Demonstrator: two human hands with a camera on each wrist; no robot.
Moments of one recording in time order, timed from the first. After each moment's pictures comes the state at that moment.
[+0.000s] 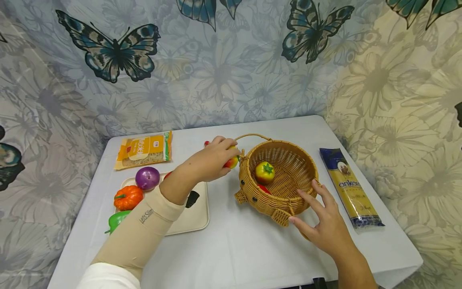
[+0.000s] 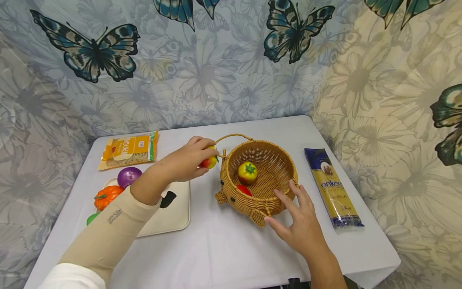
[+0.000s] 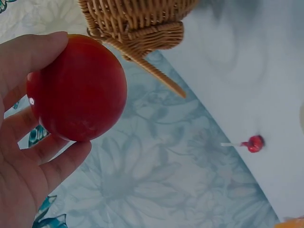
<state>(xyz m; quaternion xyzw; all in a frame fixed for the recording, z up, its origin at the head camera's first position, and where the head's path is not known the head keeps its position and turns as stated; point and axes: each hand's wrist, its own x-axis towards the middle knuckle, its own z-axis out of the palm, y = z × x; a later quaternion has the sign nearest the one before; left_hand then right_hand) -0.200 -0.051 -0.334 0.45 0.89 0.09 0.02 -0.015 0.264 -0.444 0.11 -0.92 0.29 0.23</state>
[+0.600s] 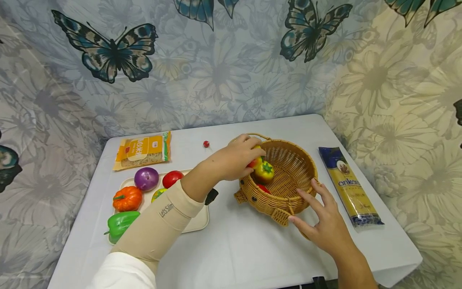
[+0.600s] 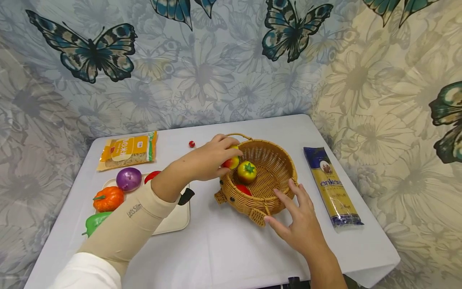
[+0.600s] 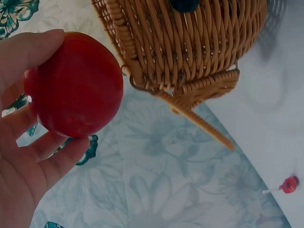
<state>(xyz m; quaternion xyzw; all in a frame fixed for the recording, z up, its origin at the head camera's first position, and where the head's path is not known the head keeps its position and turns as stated) -0.194 0.005 -0.319 0.51 0.86 0.04 0.02 -0.016 0.266 -0.446 0.12 -0.92 0.29 0.23</state>
